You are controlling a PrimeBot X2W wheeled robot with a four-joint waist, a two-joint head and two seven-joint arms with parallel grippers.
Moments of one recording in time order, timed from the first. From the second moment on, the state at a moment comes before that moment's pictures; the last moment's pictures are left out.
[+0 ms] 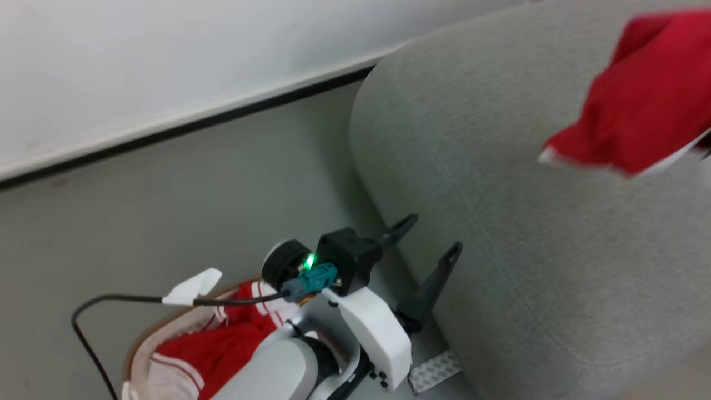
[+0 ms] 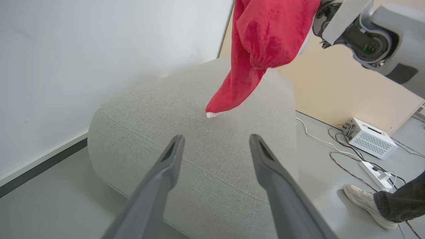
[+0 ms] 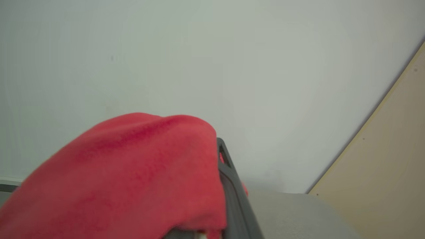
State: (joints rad) left arm -0.46 0.14 -0.66 -0.11 -0.38 0.02 0.23; right arm -0.80 -0.43 0.20 0.47 0.30 0.13 -0.16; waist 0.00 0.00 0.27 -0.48
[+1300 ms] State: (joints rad) left arm -0.53 0.19 -0.59 -0.09 -0.39 0.04 0.17; right arm -0.93 -0.29 -0.33 1.06 -0.16 0.13 -0.26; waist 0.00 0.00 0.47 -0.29
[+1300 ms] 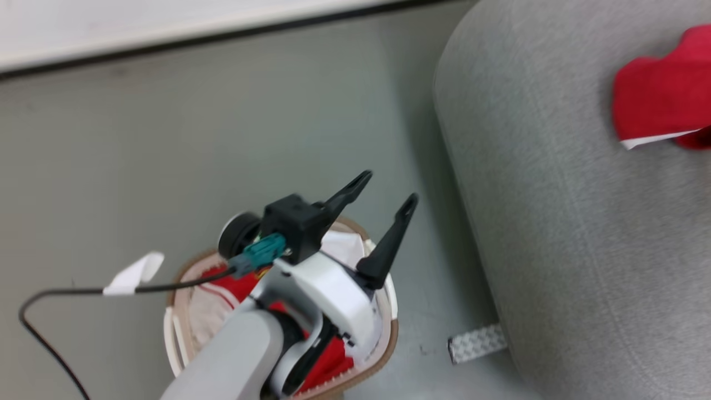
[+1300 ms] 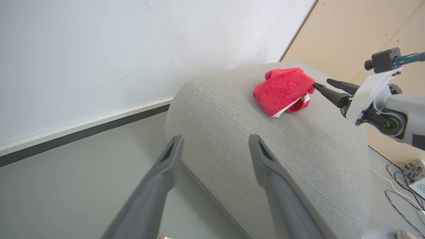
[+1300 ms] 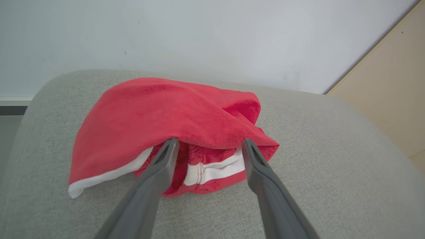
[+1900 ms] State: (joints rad) left arm -0.26 0.21 -0.43 0.02 -0.45 0.18 -0.12; right arm -0.41 -0.23 -0.07 0.48 0.07 0.13 -0.26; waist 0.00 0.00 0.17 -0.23
